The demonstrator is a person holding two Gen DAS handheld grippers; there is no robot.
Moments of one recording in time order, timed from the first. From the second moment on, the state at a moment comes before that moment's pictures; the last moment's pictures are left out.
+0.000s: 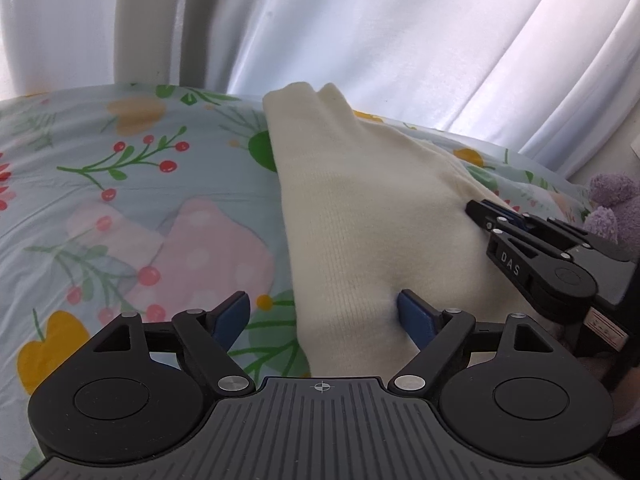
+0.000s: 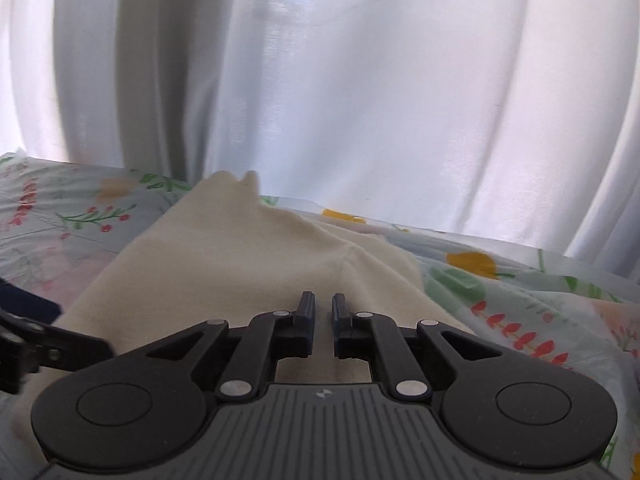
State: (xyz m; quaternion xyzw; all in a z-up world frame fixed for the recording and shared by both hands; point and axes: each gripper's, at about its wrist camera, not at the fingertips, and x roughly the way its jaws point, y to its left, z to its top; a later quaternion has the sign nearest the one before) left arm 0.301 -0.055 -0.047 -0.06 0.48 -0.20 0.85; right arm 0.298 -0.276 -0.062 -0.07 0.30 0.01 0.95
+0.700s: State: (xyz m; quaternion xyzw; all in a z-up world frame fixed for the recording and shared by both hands) left arm 0.320 -0.034 -0.046 -0.12 0.49 -0.23 0.83; right arm 0.217 -0.367 -0.042 0.12 0.32 -0.06 0.94
